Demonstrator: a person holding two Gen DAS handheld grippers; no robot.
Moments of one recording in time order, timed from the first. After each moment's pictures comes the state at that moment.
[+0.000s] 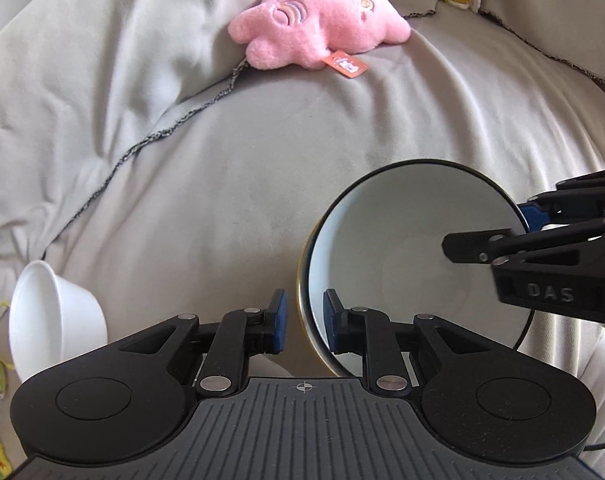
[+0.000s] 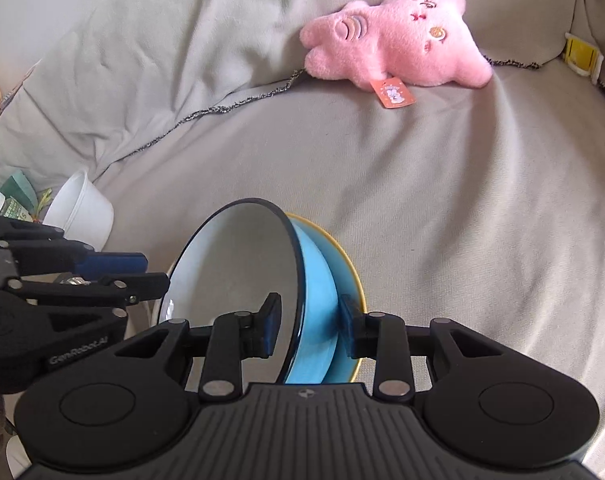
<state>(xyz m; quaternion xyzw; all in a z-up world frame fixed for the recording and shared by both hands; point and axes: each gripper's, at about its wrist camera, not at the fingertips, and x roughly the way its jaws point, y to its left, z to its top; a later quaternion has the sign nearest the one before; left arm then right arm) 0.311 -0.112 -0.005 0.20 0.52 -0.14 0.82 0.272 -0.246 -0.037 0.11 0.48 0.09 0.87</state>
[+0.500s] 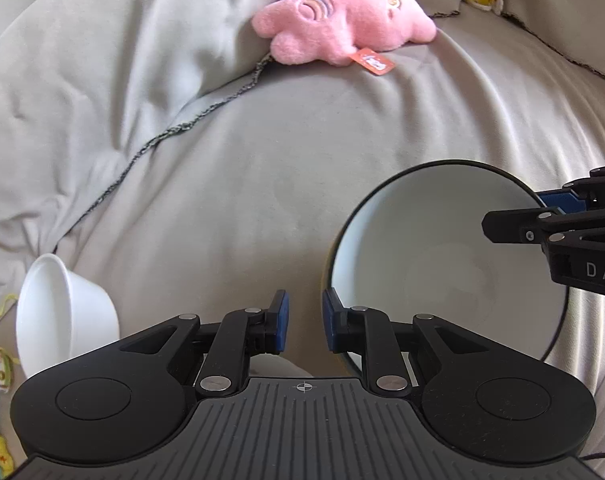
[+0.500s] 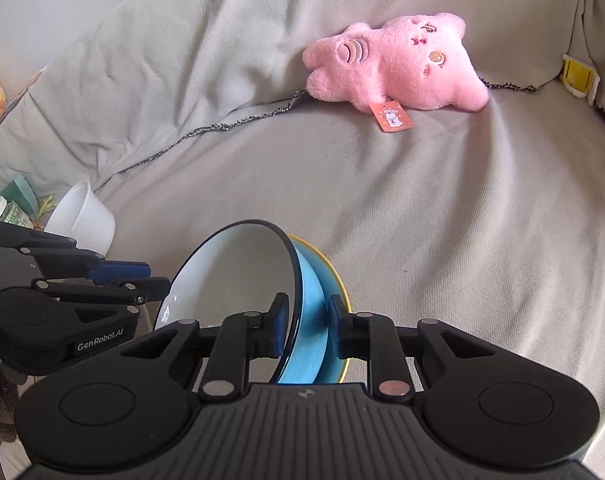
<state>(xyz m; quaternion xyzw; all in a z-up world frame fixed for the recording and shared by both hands) 0.320 -0.101 -0.011 0.20 0.52 -0.11 0.83 0.271 -0.245 -0.030 0.10 0.46 0.09 0.88</state>
